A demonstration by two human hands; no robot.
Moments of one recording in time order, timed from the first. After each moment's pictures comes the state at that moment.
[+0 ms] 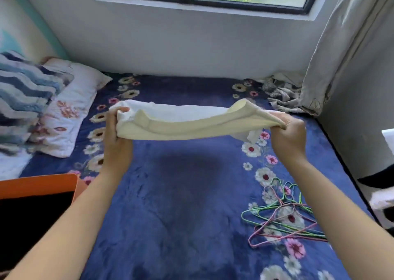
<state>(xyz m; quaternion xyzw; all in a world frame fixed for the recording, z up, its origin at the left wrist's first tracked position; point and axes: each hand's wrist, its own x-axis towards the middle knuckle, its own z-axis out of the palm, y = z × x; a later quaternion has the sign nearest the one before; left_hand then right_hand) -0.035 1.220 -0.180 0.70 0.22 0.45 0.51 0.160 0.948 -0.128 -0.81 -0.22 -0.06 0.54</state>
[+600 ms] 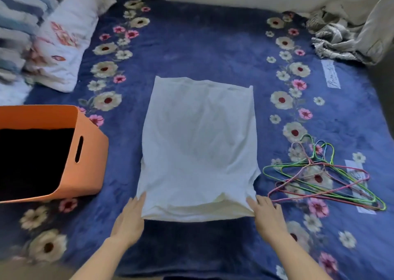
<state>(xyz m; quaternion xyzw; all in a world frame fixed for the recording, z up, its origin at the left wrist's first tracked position) -0.246 1.121 -0.482 0.82 0.44 -0.24 0.29 0.005 0.859 -0.443 -0.90 -0.33 0.26 -0.12</state>
